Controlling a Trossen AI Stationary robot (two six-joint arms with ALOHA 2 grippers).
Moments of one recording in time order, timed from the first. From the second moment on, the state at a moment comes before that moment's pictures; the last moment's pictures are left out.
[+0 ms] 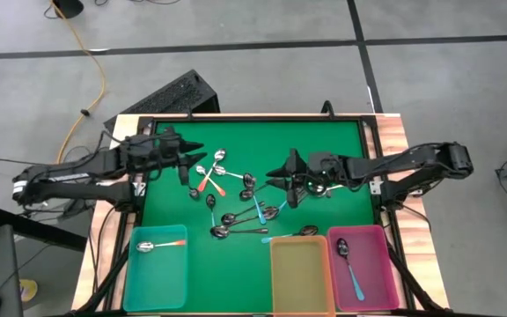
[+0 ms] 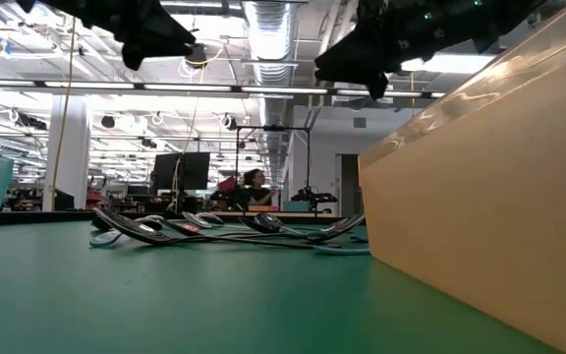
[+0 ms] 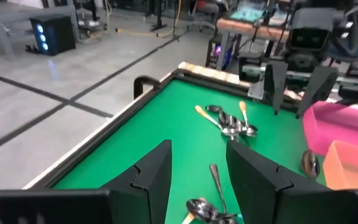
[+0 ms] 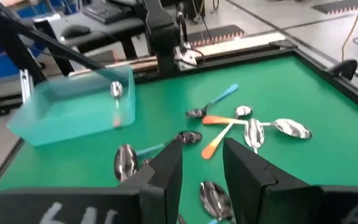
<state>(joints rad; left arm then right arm) 0.23 0.75 0.66 -0.17 -0.16 -0.14 -0.03 1.33 0.76 0.28 0.02 0.18</state>
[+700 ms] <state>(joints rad) 0.23 0.87 0.66 -0.14 -0.19 -0.14 -0.03 1.33 0.76 0.28 0.02 0.18</state>
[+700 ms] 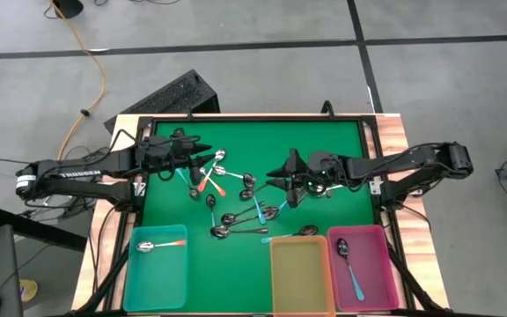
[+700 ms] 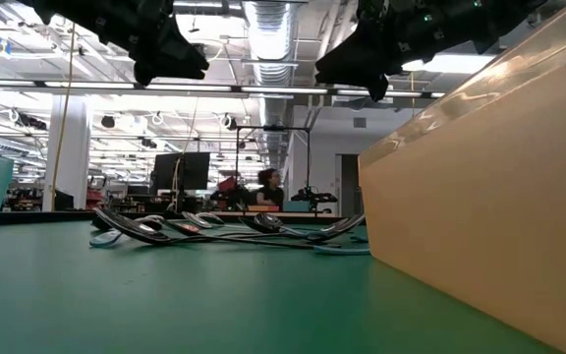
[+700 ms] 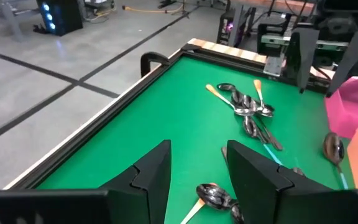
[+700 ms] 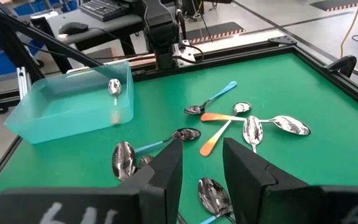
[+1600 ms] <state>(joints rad) 0.23 0.87 0.66 -0.15 -0.18 -0.15 -0.04 1.33 0.76 0.29 0.03 0.18</state>
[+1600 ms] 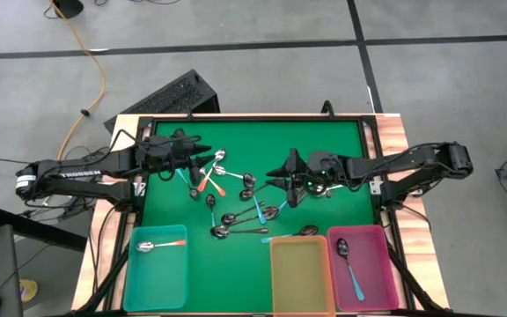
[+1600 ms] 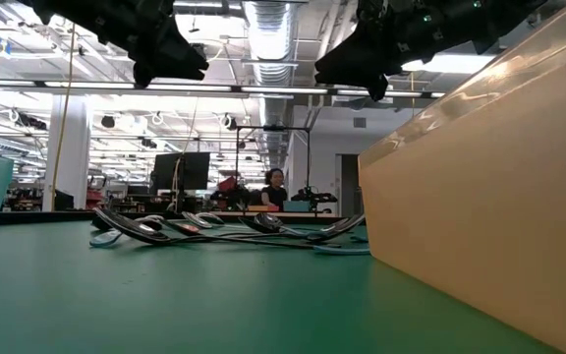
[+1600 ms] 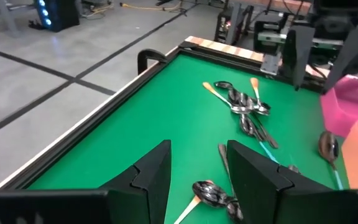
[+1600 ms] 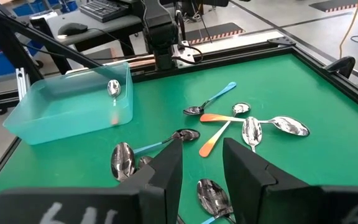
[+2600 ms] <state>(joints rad) 0.23 1.00 0.66 -0.40 -0.18 -0.11 -0.04 1.33 0.76 0.27 0.03 0.18</state>
